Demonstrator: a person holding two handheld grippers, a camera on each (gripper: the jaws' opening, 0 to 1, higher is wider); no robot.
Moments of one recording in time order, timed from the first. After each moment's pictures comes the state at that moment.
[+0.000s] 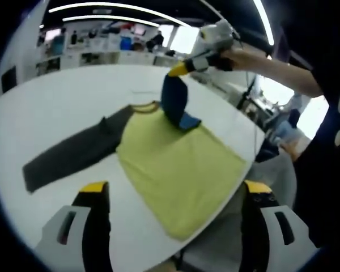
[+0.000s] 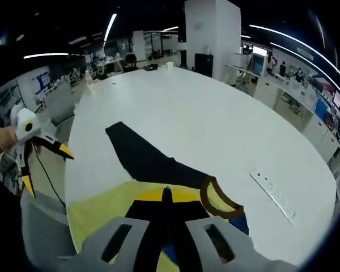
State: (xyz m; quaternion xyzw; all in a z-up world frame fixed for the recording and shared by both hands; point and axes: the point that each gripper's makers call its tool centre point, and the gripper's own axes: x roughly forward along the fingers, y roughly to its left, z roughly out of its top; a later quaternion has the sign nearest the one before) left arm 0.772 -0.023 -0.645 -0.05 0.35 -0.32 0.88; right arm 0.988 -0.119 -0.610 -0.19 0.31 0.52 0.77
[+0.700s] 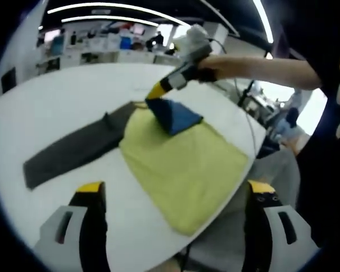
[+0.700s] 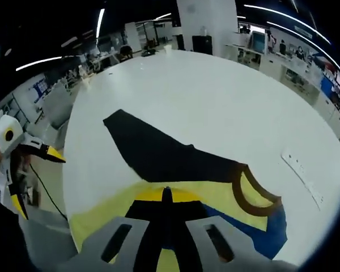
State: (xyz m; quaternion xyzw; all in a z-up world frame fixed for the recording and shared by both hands) left arm 0.768 -0.012 -0.661 -0.04 0.35 -0.33 0.88; right arm 0.978 -0.067 -0.683 -0.16 0.38 0.51 0.75
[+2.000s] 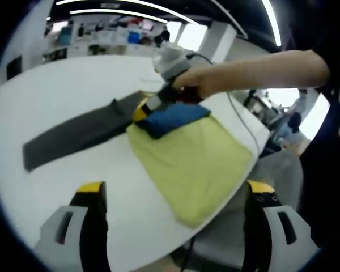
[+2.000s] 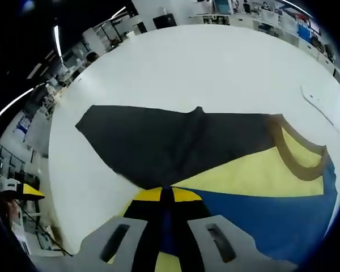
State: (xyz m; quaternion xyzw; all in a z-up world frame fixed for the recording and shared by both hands) left arm 0.761 0.004 -0.682 -0.06 0.37 -0.30 0.88; right arm 0.966 -0.022 -0.774 -0.08 0.49 0.42 0.76
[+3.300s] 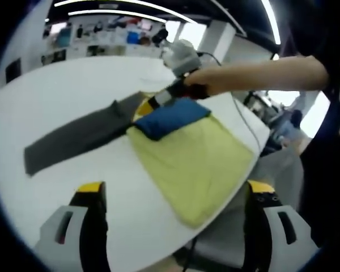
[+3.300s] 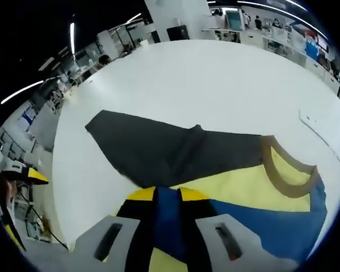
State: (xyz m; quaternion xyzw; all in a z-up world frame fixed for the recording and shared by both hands) left arm 0.765 0.000 -0.675 -0.05 0.37 -0.31 0.88; right arm 0.970 -0.040 -0.739 -0.09 0.42 0.47 0.77
